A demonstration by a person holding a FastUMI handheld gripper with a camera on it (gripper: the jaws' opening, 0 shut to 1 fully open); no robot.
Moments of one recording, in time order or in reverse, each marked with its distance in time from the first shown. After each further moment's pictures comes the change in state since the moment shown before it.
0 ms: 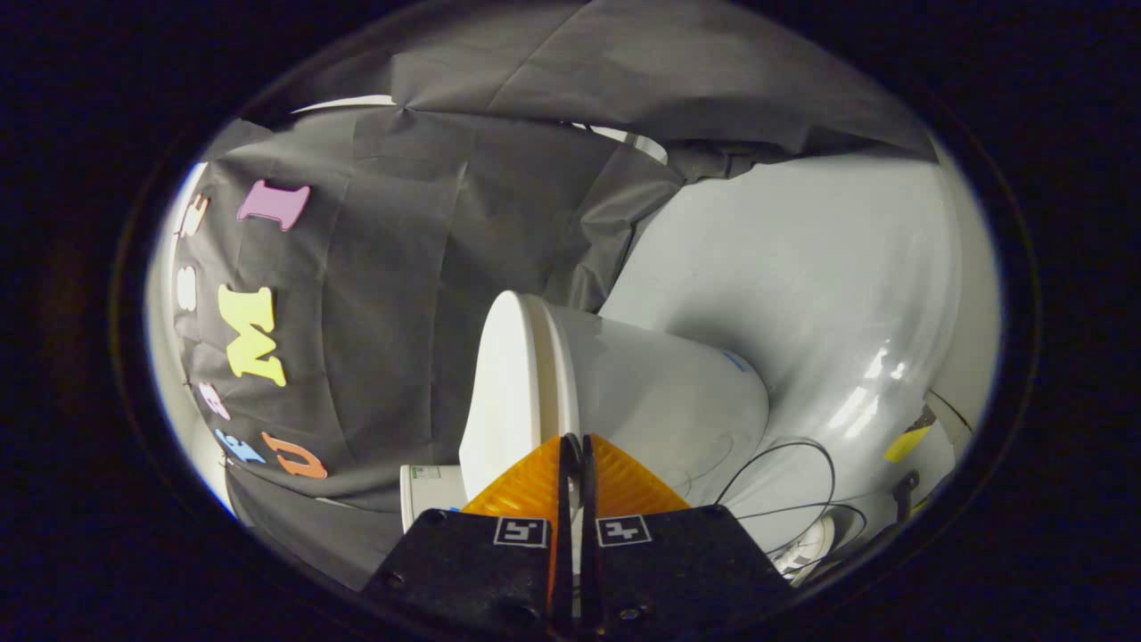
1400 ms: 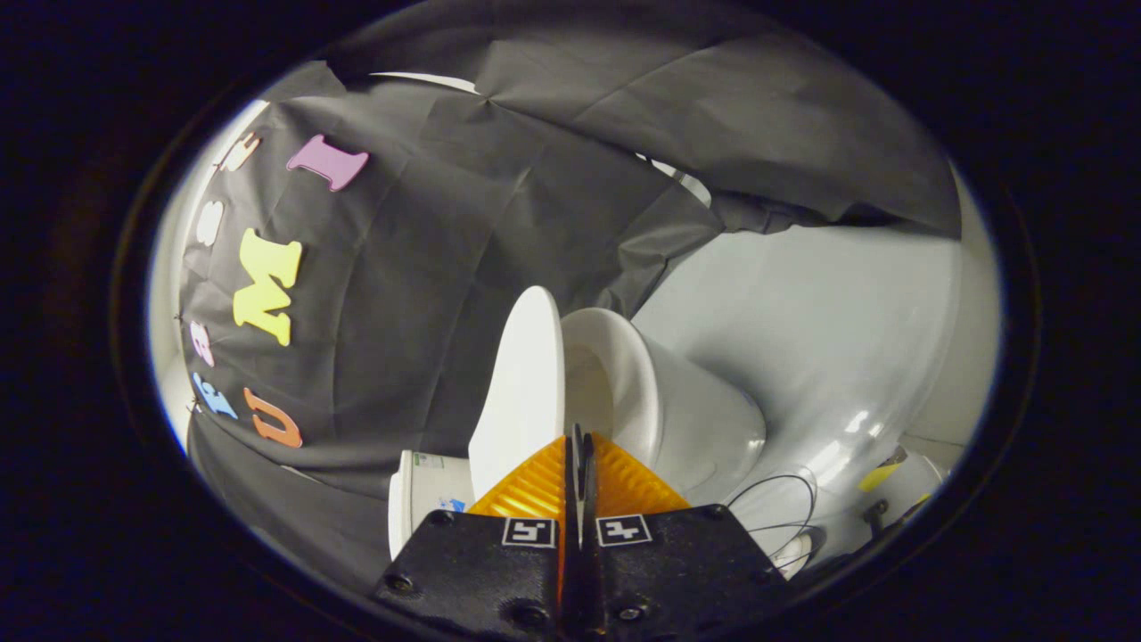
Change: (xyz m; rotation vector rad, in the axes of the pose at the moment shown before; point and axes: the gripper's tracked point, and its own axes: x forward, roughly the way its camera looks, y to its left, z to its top) arm -0.035 0.073 -0.014 -0.218 -0.085 -0.021
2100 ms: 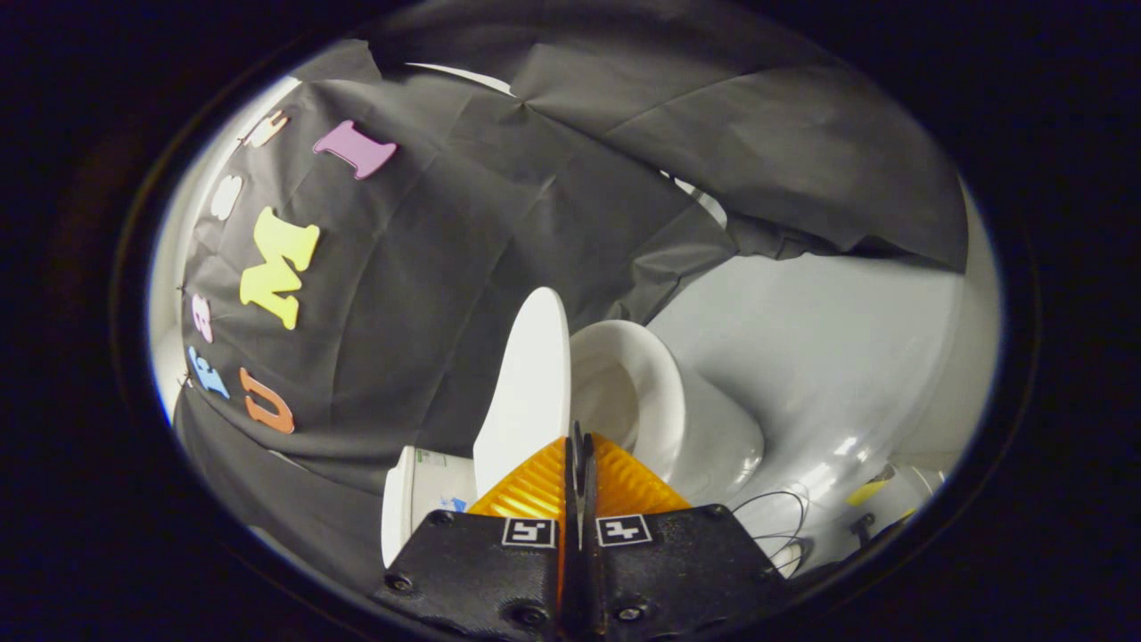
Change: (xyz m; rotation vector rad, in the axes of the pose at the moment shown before) arm -0.013 0.029 0.003 -0.070 -0.025 -0.002
